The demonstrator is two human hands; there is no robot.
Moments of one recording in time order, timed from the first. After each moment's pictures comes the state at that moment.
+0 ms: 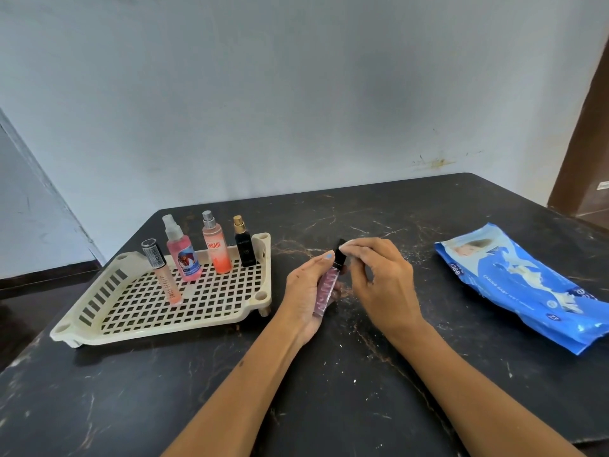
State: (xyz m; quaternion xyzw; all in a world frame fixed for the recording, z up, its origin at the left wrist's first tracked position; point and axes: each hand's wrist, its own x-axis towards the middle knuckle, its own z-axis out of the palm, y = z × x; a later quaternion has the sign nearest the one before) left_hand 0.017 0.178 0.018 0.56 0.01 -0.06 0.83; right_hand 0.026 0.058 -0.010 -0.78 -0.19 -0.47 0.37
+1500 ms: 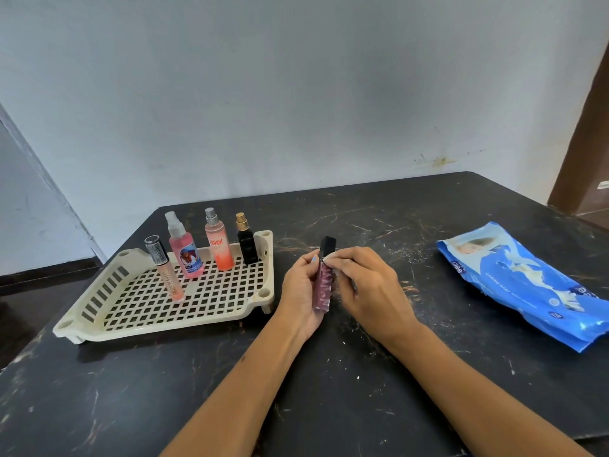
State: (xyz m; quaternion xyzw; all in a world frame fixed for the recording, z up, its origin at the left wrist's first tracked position) left_hand 0.027 0.183 0.014 0.45 0.06 -0.06 0.89; right_hand 0.018 0.071 -0.012 -0.80 -0.27 -0.42 0.32
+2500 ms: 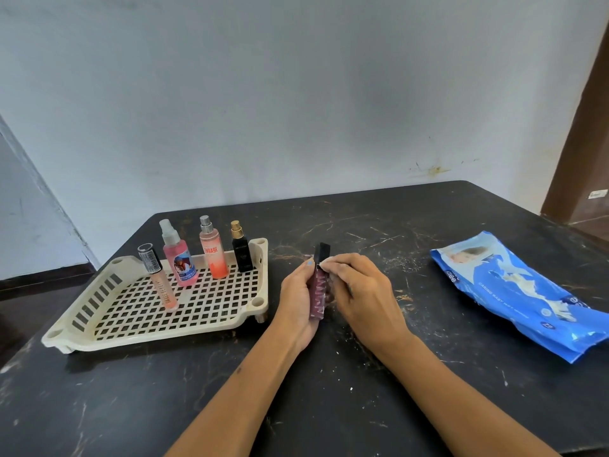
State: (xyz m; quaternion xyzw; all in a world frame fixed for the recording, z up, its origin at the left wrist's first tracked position) left_hand 0.024 0.179 0.012 0.49 0.03 -0.06 0.87; right_hand 0.021 0.073 -0.014 -0.80 -0.23 -0.41 0.36
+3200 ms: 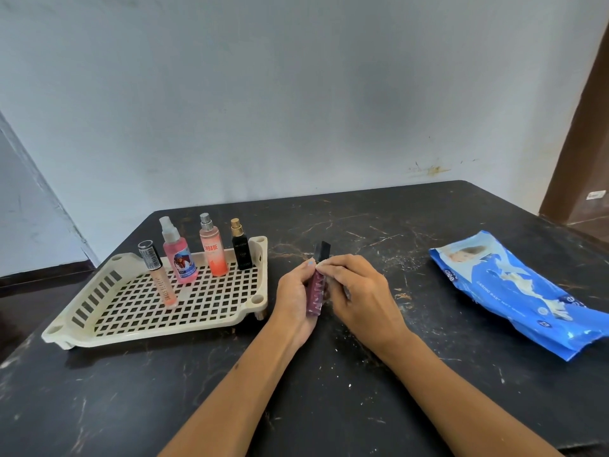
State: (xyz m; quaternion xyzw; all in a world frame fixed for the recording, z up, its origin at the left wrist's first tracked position) left_hand 0.024 0.182 0.012 0.48 0.05 -0.07 0.88; right_hand 0.018 0.073 -0.013 -0.80 -0.26 -0.41 0.36
